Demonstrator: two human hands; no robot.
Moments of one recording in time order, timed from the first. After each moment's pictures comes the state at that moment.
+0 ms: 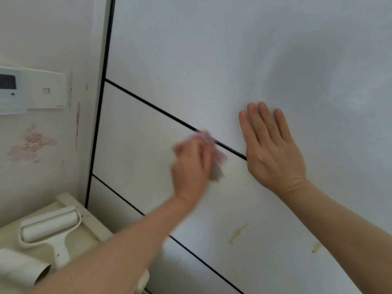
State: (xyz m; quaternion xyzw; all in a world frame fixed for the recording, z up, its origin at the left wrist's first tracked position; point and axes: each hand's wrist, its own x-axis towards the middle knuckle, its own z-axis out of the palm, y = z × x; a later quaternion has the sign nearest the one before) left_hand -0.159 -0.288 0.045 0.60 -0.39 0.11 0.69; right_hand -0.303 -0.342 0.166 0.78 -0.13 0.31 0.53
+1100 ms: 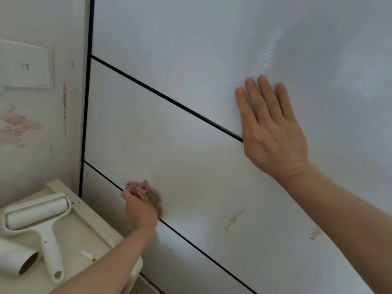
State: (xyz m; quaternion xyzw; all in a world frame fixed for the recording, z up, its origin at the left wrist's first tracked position) left_hand -0.128 -0.279 -0.131 0.74 -0.04 -0.12 0.66; right_hand -0.302 -0.345 0.165 0.77 -0.13 0.33 0.54
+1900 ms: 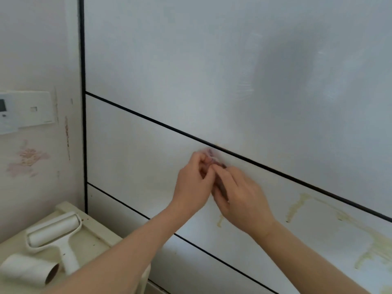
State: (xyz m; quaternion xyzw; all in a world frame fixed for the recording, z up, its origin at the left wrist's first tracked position) left_hand -0.212 -0.223 0.068 0.54 -0.49 -0.18 0.66; right_hand -0.353 -0.271 0.080 0.87 -0.17 0.39 0.26
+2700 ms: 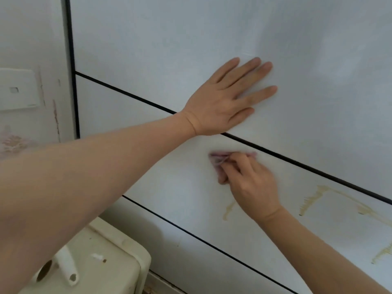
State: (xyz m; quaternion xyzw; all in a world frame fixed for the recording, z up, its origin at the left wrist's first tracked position) left_hand -0.155 -0.302 0.179 0.35 -0.71 0.52 0.32; right_hand -0.350 -0.297 0.070 0.80 -0.18 0.41 0.39
